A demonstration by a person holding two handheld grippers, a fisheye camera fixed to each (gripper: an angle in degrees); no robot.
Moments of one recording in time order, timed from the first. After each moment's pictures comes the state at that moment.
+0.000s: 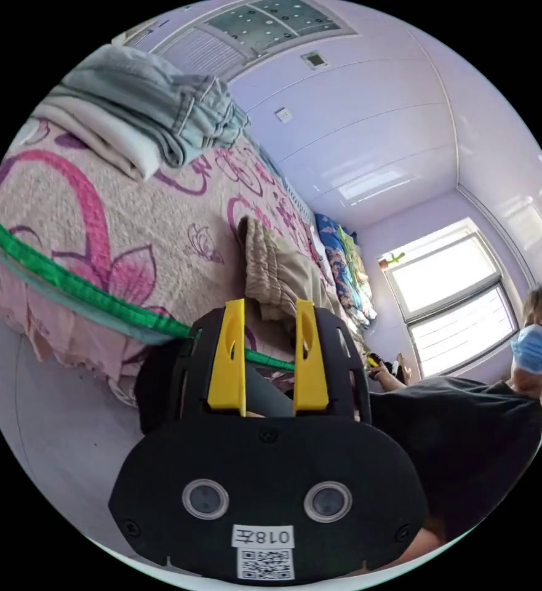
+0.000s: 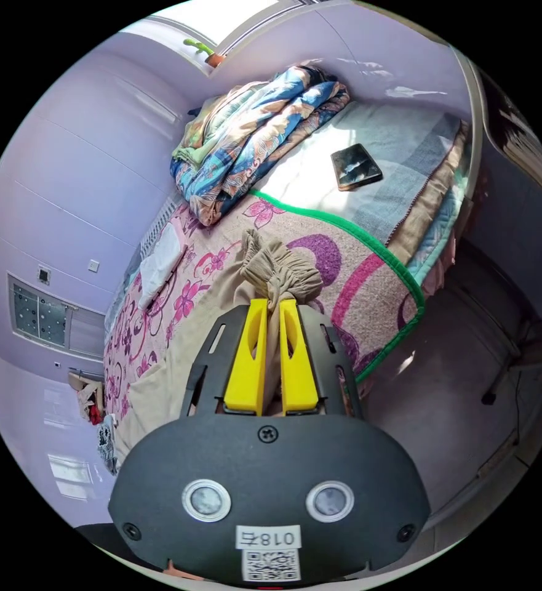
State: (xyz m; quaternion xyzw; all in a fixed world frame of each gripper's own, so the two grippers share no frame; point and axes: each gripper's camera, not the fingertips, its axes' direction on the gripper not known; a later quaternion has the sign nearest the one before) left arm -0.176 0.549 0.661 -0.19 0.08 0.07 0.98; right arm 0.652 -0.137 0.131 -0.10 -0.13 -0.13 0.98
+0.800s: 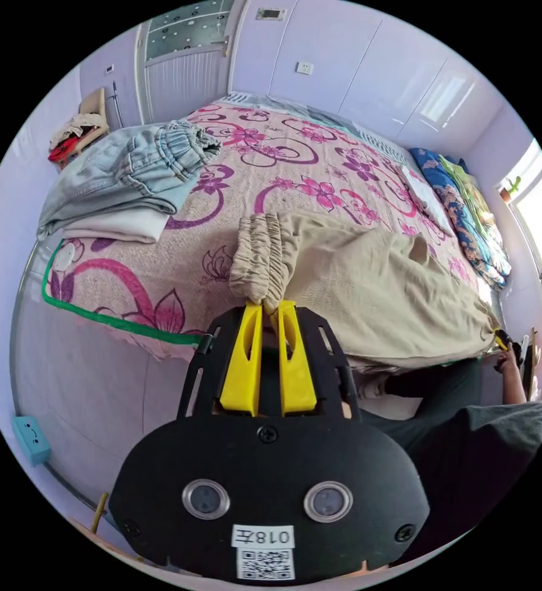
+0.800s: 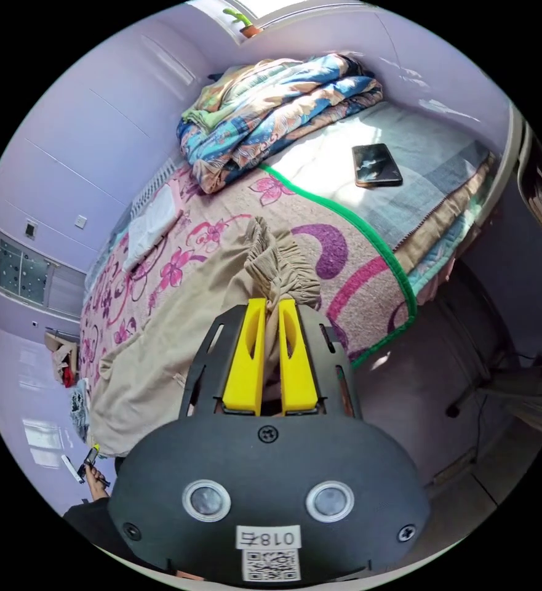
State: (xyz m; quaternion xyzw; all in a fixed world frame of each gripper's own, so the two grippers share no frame) left arm 0.006 0.567 0.734 -0.23 -0.27 0.22 0.91; right arm 0.642 -0.155 0.134 -0.14 -0.08 -0.21 0.96
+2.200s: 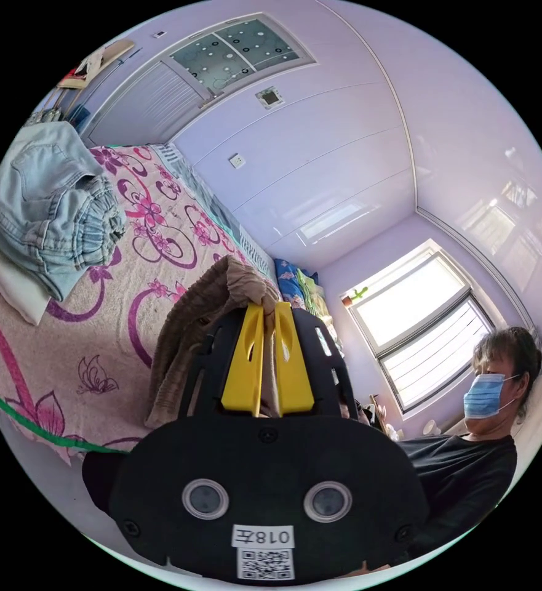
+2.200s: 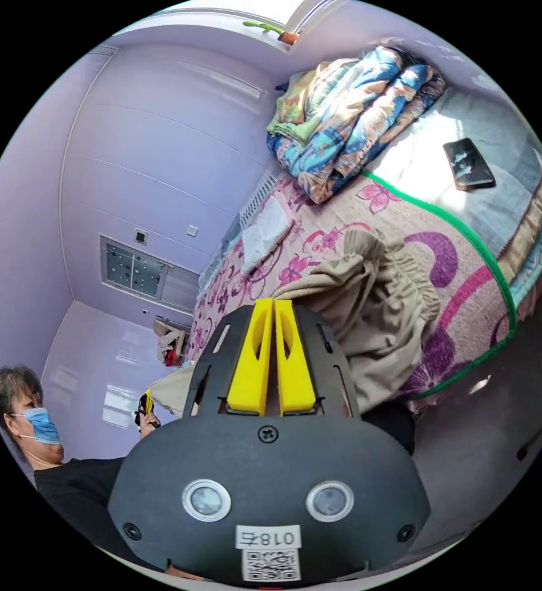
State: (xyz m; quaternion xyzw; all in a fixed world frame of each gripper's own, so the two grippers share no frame) left arm -0.055 0.471 0.731 -0.08 0.16 0.10 0.98; right arm 0.667 -0.185 0.076 -0.19 -0.35 -0.19 0.90
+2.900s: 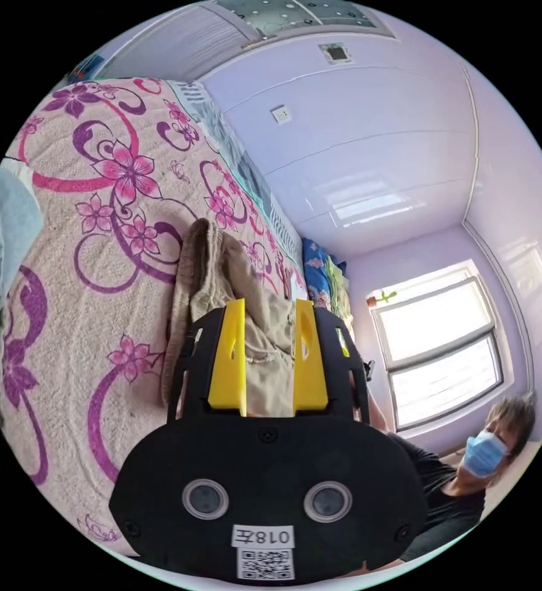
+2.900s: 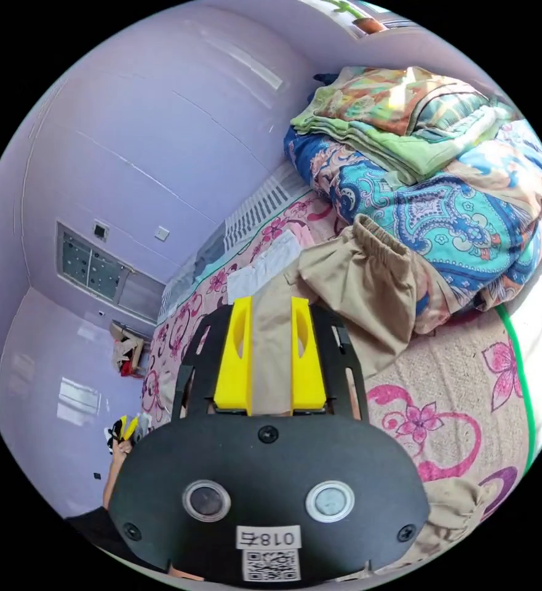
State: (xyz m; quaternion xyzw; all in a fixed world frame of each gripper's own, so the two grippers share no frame) left arm -0.057 0.359 0.989 -0.18 0.12 0.03 0.98; right arm 0.374 -0.236 0.236 -0.15 -0.28 -0.26 0.91
